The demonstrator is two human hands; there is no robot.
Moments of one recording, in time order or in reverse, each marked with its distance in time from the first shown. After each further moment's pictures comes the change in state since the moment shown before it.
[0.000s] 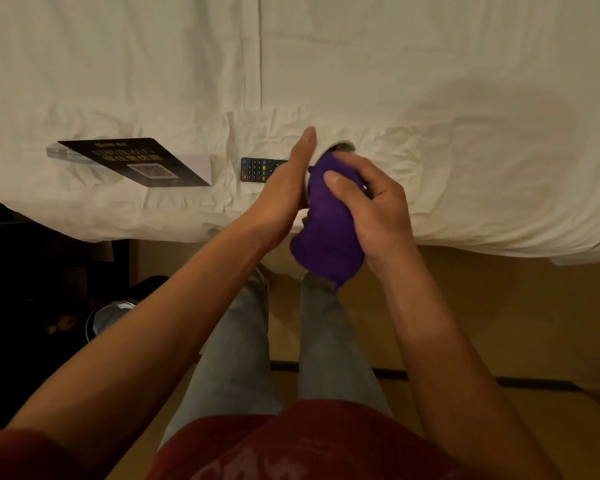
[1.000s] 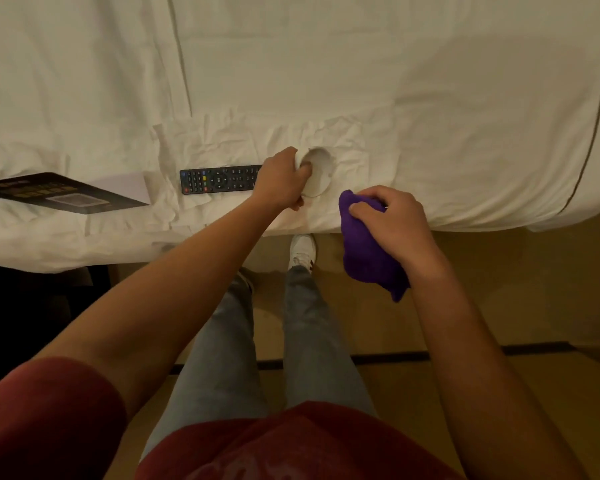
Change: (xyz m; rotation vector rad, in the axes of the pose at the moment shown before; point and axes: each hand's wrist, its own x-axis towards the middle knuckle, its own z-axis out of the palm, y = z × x) left_hand 0.125 -0.054 0.055 0.811 0.118 -0.009; right_hand 0.019 0.055 -0.139 -0.520 0.093 0.258
